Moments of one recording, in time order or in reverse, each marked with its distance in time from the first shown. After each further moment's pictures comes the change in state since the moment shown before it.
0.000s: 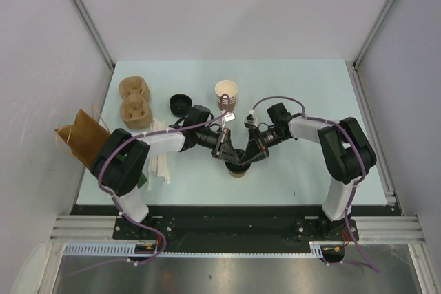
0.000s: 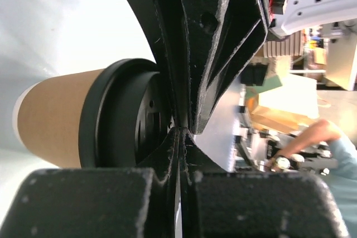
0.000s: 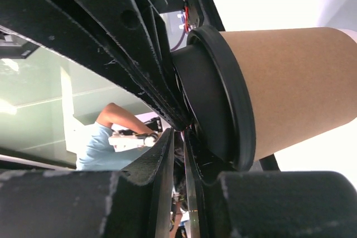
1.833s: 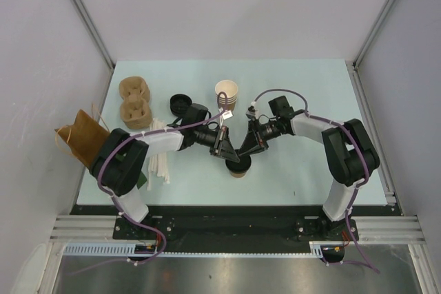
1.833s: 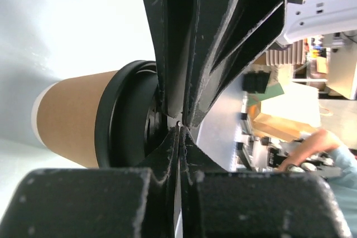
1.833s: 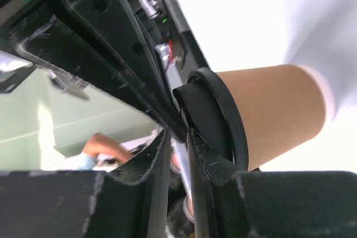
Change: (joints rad) left arm 0.024 -0.007 0.007 0.016 -0.011 -0.012; right arm -0.013 -0.044 0.034 0.122 0.127 0.155
